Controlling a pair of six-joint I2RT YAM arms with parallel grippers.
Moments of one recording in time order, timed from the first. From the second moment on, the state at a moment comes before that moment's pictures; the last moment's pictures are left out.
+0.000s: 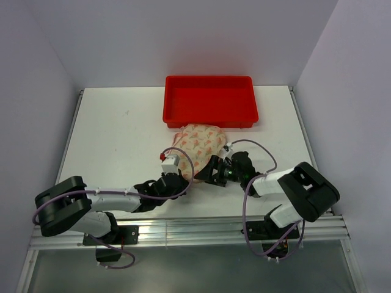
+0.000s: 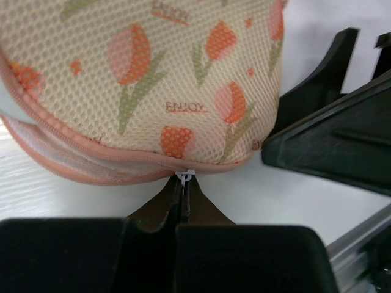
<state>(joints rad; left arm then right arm) -1.11 1.34 0.43 0.30 -0.44 -0.88 0.56 1.47 0.30 0.63 -0.47 0.94</state>
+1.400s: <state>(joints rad) -1.18 1.10 0.30 0.08 -0.59 -1.06 0.42 1.46 0.39 0.44 -0.53 0.78</state>
